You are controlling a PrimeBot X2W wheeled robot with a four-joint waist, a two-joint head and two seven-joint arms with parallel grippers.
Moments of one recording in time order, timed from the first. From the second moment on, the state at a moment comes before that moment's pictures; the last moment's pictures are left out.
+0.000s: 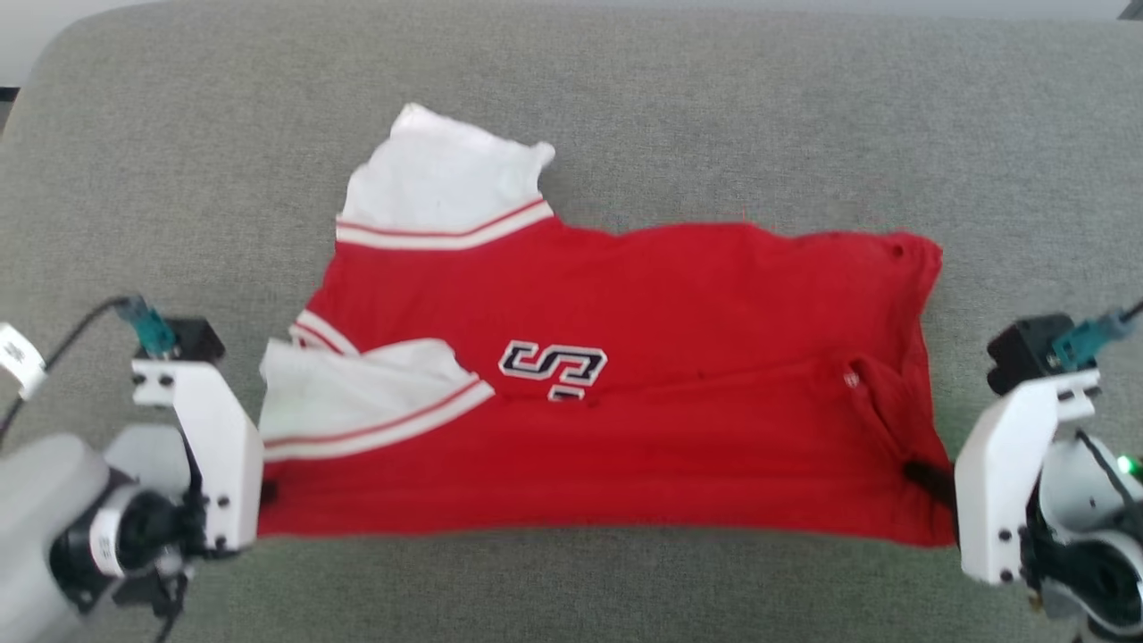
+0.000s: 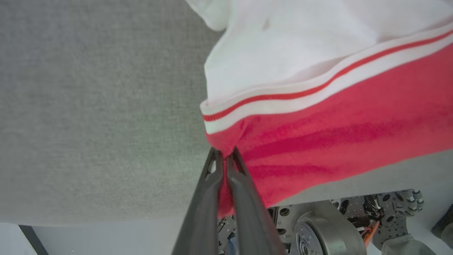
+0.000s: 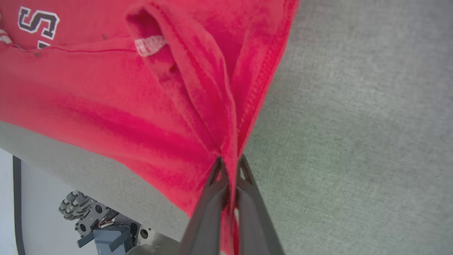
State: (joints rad) left arm -0.71 0.97 -1.03 0.06 -1.34 0.35 0.74; right arm -0.16 -0.16 -0.09 -0.28 0.43 0.13 1.29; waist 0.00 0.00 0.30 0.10
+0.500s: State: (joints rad) left arm -0.64 0.97 -1.04 0.10 -1.36 0.37 0.72; right arm -0.07 -0.10 -0.09 -0.21 0.38 0.13 1.07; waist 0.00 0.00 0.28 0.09
